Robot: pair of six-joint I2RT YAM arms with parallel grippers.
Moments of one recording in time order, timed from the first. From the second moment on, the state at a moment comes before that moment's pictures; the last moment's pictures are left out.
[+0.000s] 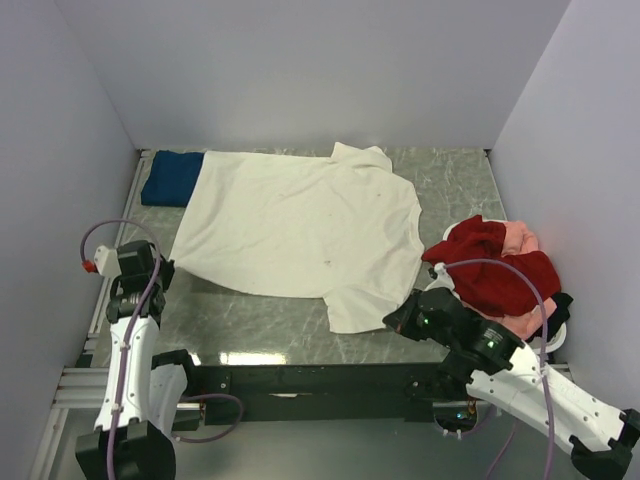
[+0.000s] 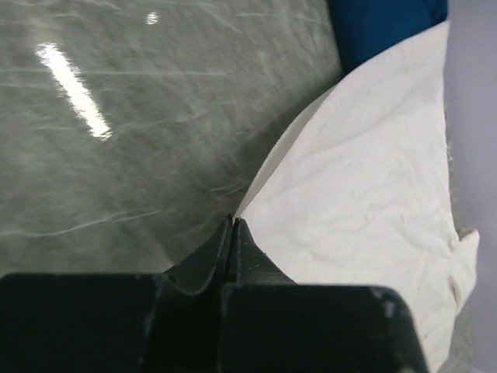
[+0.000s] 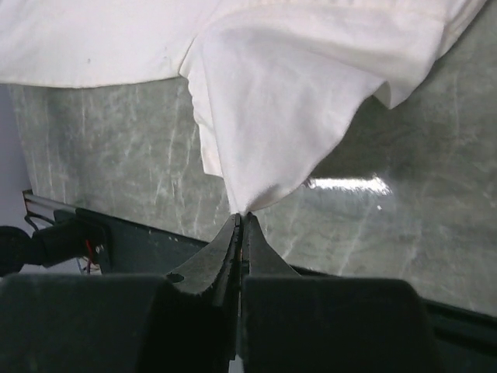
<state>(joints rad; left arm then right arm) 0.23 0.75 0.54 -0.44 -0.20 -1.01 0.84 0.44 0.43 -0.72 0.17 1.08</state>
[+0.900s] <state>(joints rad) 0.02 1.14 0.76 -0.47 -0.35 -0.99 0.61 1.05 0.85 -0.67 0.09 0.76</state>
